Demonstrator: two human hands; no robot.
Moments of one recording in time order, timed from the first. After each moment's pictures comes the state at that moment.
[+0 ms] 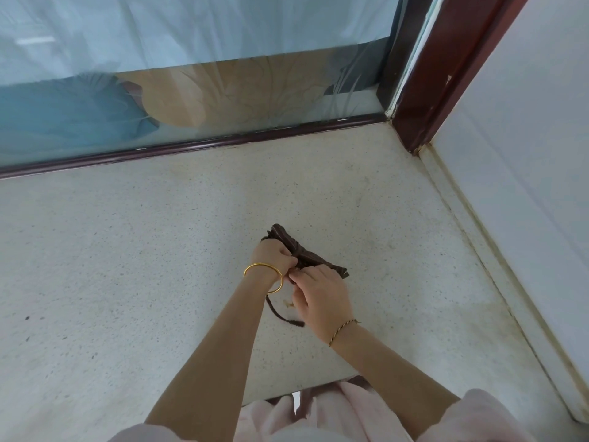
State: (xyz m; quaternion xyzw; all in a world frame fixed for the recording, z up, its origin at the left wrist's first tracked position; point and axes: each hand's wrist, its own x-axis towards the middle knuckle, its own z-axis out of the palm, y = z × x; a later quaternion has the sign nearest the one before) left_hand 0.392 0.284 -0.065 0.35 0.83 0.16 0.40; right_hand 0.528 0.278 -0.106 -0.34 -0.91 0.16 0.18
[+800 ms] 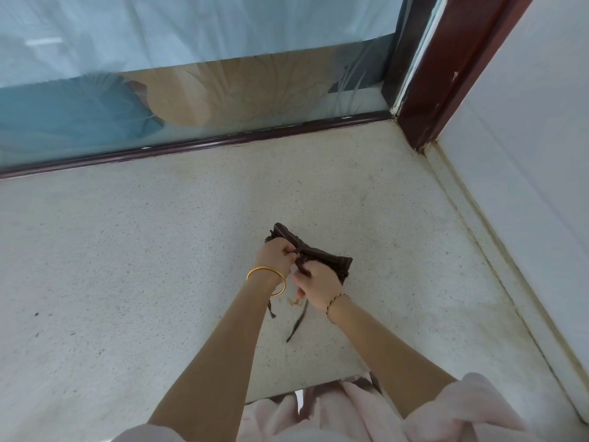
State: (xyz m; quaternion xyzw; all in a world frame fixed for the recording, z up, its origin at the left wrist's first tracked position) left_hand 0.390 0.280 -0.081 0.35 0.82 0.22 0.39; right_hand 0.505 0.297 -0.086 -0.50 -0.66 0.56 -0.02
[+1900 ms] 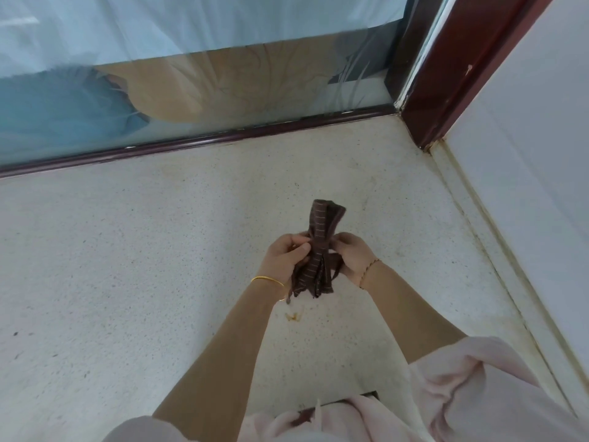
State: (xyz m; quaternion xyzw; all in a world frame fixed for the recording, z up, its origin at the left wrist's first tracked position) left_hand 0.398 0.306 -0.095 0.13 0.58 0.58 0.56; right_hand 0.513 0.396 -0.109 -0.53 -0.43 0.72 0.13
